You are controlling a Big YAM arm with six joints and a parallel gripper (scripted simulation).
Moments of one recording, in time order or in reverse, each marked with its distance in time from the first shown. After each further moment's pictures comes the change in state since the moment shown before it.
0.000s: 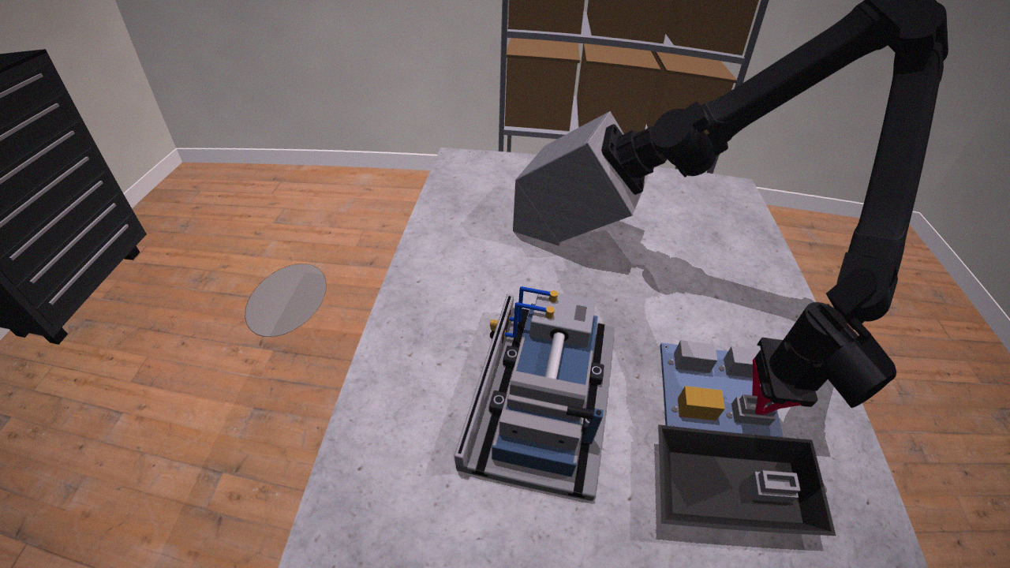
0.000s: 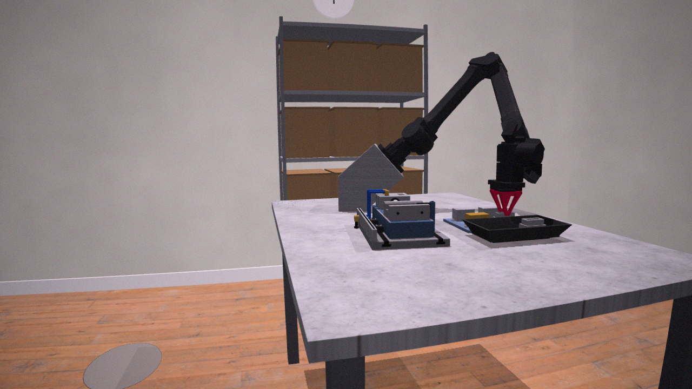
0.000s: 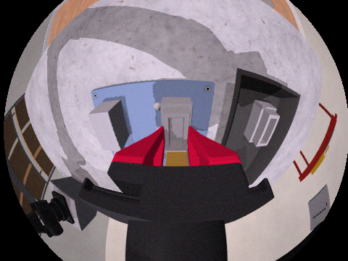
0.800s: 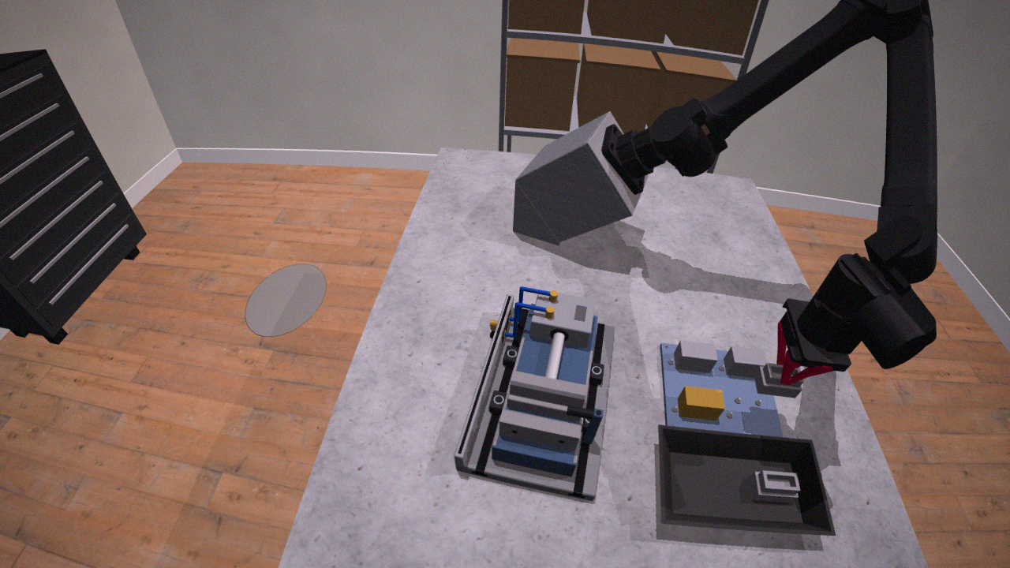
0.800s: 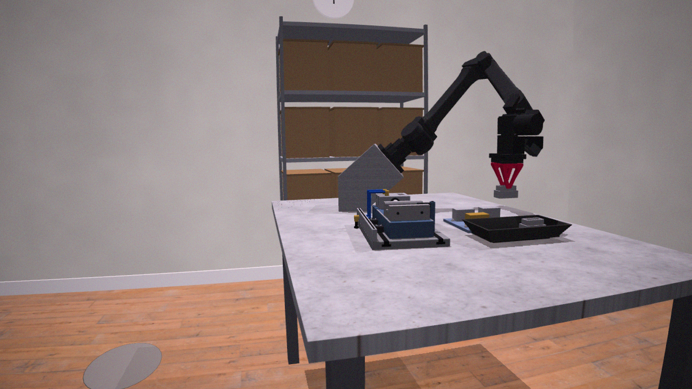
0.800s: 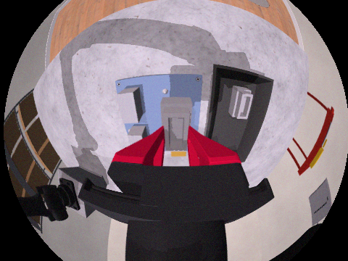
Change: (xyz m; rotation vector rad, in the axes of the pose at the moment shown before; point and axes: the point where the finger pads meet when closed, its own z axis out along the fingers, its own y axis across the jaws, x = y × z) arm -0.002 0.003 -0.079 0.001 -0.004 0.016
